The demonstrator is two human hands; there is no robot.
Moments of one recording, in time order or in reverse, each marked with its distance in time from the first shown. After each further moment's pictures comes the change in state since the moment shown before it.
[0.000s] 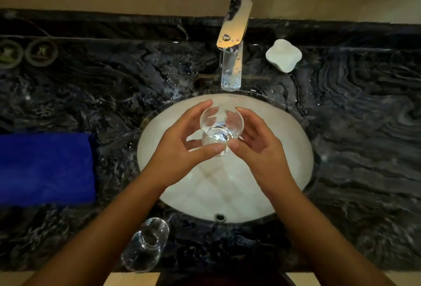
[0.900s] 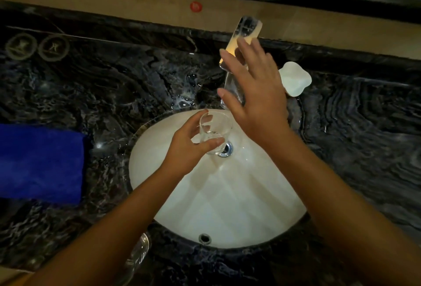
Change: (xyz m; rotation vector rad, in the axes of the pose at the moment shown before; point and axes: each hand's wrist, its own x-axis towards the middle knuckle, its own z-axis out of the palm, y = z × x) left_hand 0.060 -0.060 0.026 0.093 0.312 -0.187; right_hand 0.137 -0.038 -0.013 -1.176 -0.027 -0.664
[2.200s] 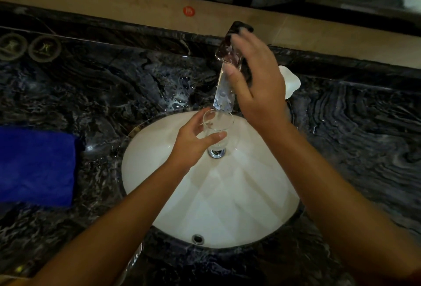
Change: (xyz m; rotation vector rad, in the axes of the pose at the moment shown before) left_hand 0.019 0.001 0.024 -0.168 -0.040 -0.078; right_hand 0.018 0.010 -0.012 0.204 0.153 0.095
